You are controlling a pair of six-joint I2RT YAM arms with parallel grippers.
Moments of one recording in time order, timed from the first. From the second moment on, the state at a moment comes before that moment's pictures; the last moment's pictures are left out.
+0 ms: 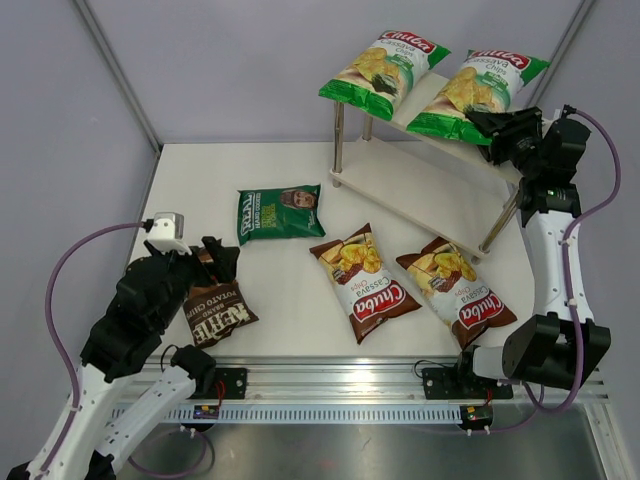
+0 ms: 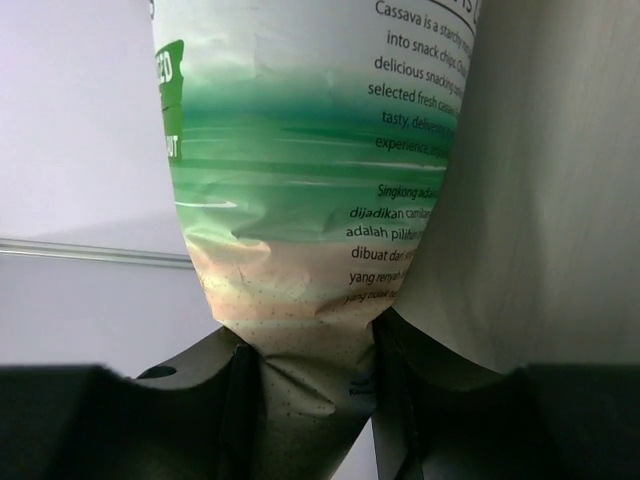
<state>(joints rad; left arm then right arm) -0.51 0.47 0.90 -0.70 -0.25 -0.35 -0.21 1.33 1.34 -0.07 -0.49 1.24</state>
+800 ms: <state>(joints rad) -0.51 0.48 0.87 -0.68 -0.25 -0.34 -0.13 1.39 1.43 -0.18 -0.36 1.16</state>
